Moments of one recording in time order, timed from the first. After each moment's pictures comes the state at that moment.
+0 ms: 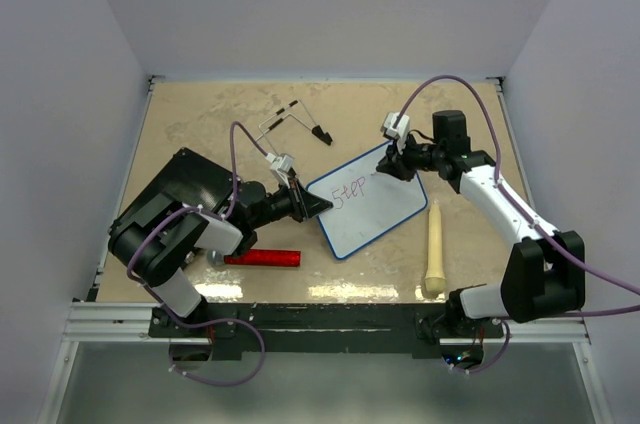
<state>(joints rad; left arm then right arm) -0.62 1.65 0.42 1.12 0.45 -0.80 0.21 1.38 1.01 -0.34 -0.75 -0.60</state>
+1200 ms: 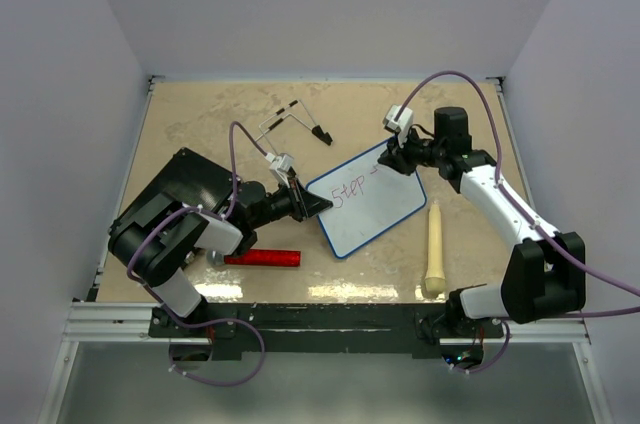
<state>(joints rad) -0.62 1.65 0.42 1.13 0.44 -0.80 0.21 1.37 1.01 -0.27 -0.68 -0.52</state>
